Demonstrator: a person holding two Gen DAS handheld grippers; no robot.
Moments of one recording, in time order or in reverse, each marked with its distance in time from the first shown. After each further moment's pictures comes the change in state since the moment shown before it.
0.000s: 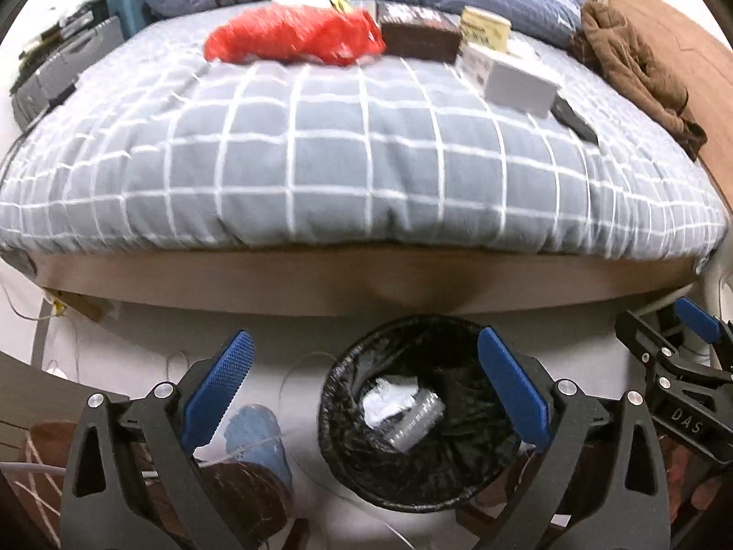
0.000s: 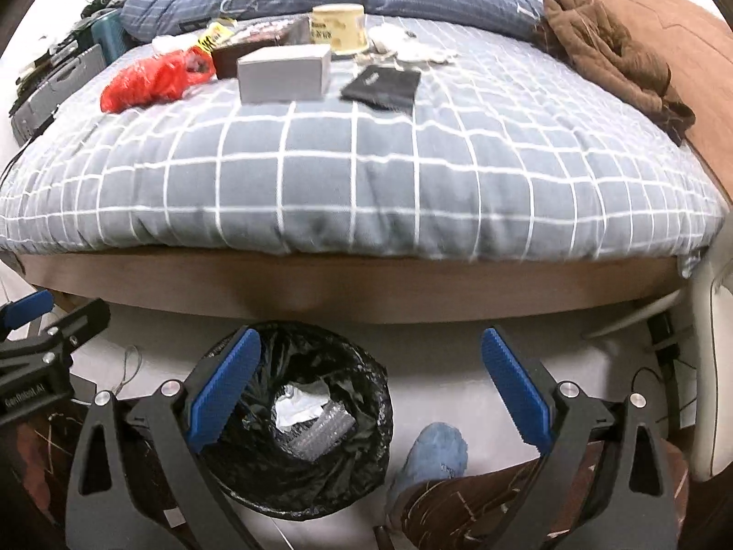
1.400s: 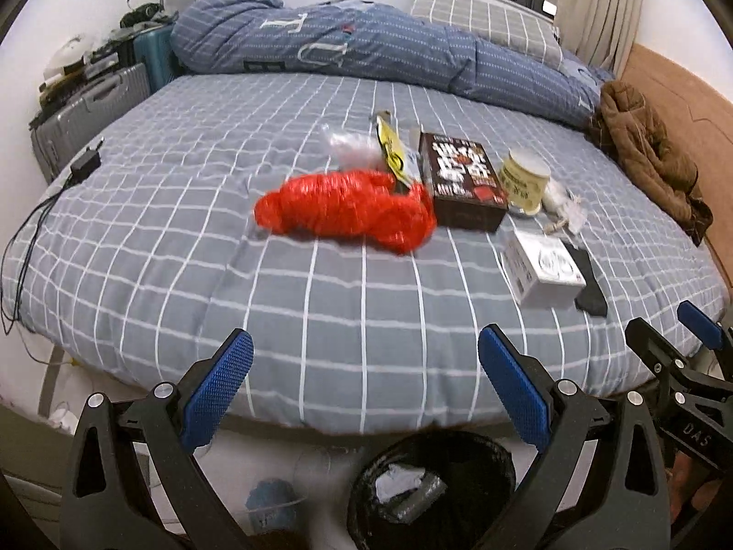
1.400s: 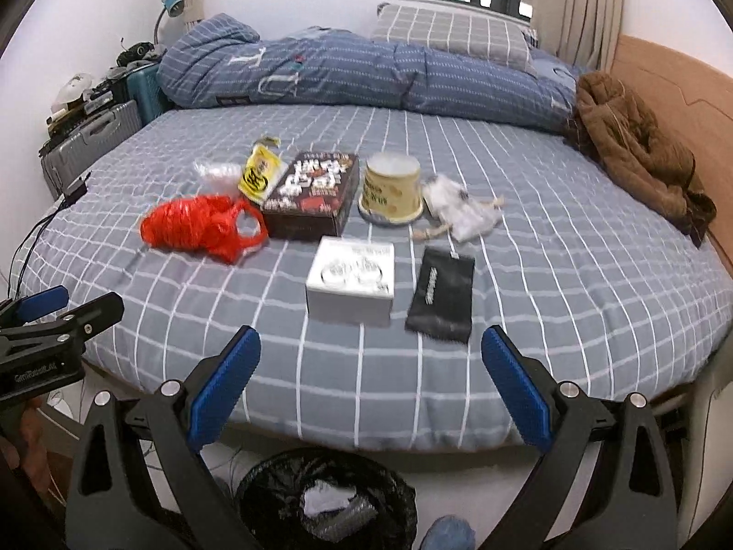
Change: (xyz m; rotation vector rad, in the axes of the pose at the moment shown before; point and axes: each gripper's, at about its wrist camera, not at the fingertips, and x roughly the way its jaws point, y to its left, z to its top) left arm -0.045 0.044 0.127 -0.062 -0.167 0.010; right arm -0.043 0.039 0.133 -0.053 -0.224 0.072
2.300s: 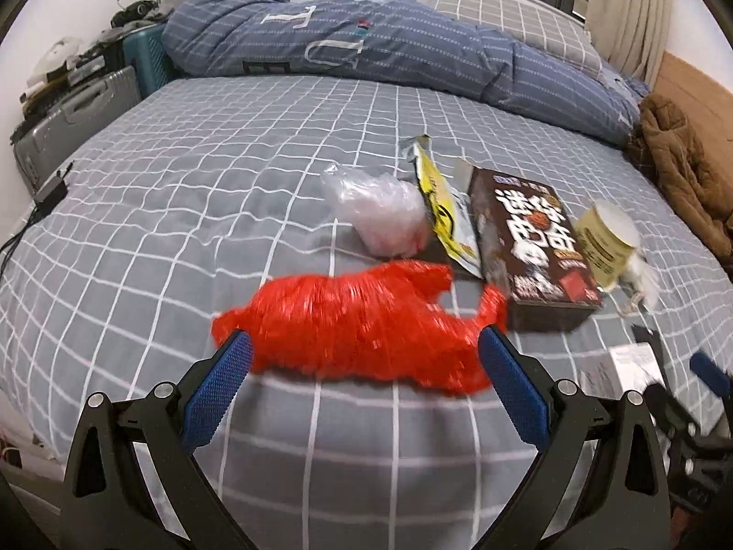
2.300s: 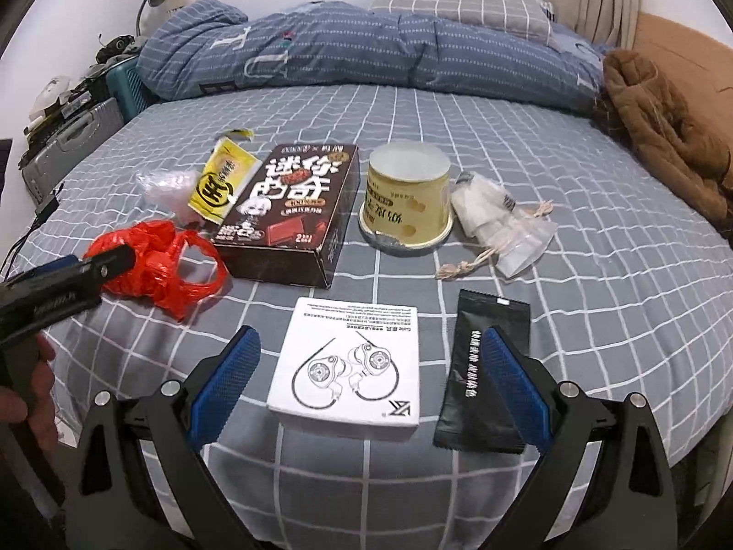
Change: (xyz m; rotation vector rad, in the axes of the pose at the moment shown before) left arm 0.122 0.015 0.084 -0.015 -0.011 0.041; right arm 0.119 -0.002 0.043 0.031 0.073 0.034
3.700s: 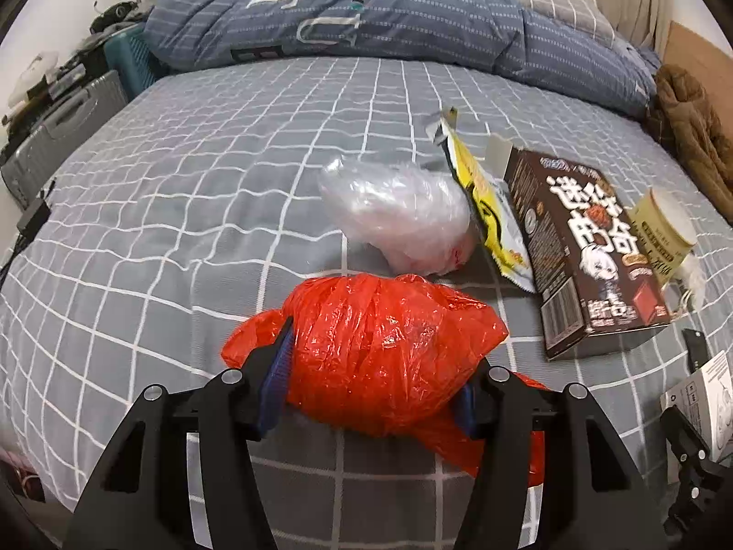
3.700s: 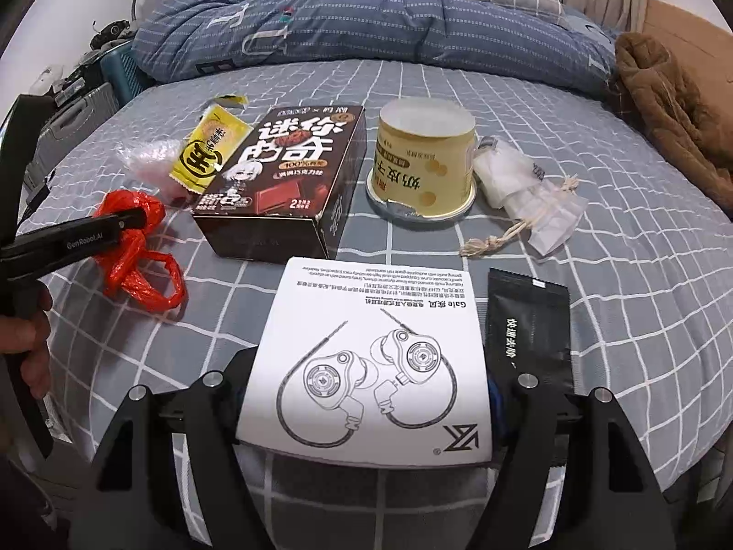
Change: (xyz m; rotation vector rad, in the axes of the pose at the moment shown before) left arm 0.052 0.005 0.022 0.072 0.058 0.044; right arm 0.032 0.006 -0.008 -0.004 0.046 0.003
